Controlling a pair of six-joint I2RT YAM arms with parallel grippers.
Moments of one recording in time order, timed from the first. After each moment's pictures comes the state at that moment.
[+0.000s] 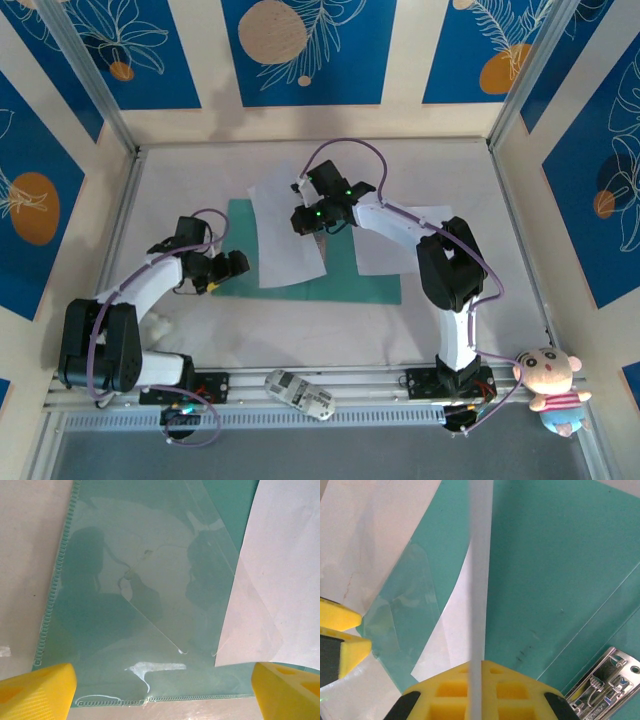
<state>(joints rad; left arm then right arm) -0.12 1.34 0.71 -0.58 0.32 -0.49 0.65 1.96 1.55 -0.53 -0.36 0.27</state>
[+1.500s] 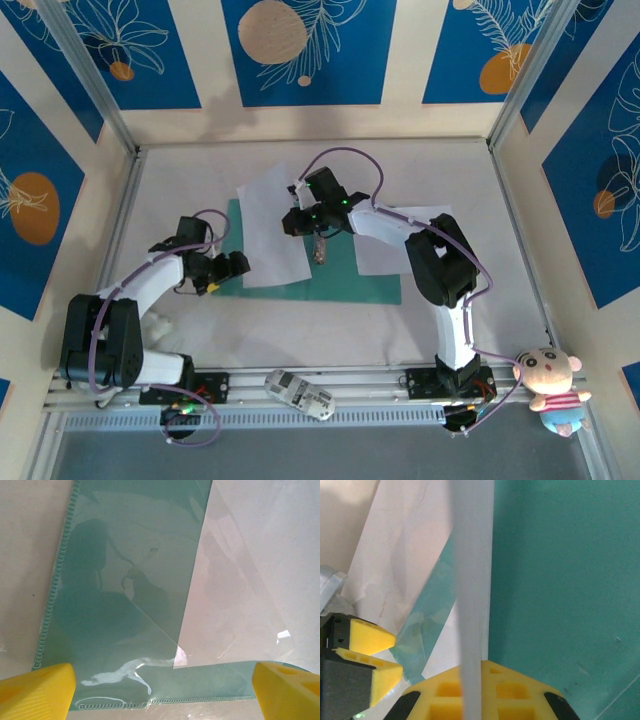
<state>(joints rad) -0.12 1.36 0.72 -0.58 0.32 -0.49 0.66 2.01 1.47 -0.28 -0.47 0.43</state>
